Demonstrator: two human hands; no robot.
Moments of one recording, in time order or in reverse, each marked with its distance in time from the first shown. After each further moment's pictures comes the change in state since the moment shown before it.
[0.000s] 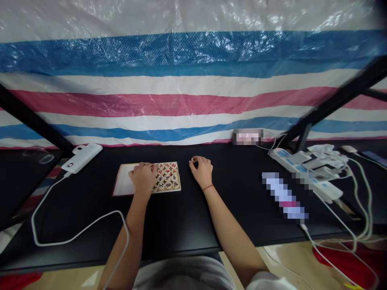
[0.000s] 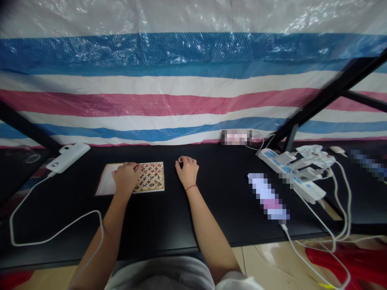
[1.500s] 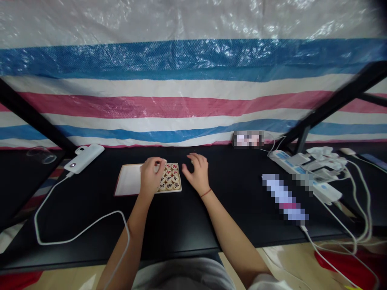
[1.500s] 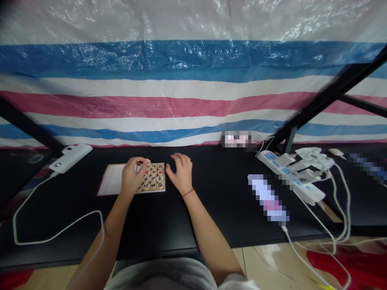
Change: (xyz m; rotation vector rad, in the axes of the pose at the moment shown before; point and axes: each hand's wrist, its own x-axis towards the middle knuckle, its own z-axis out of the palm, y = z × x) left_hand -0.008 0.009 -0.003 -0.620 0.188 0.212; right_hand -0.014 -0.029 -0.012 0.197 0.149 -0.326
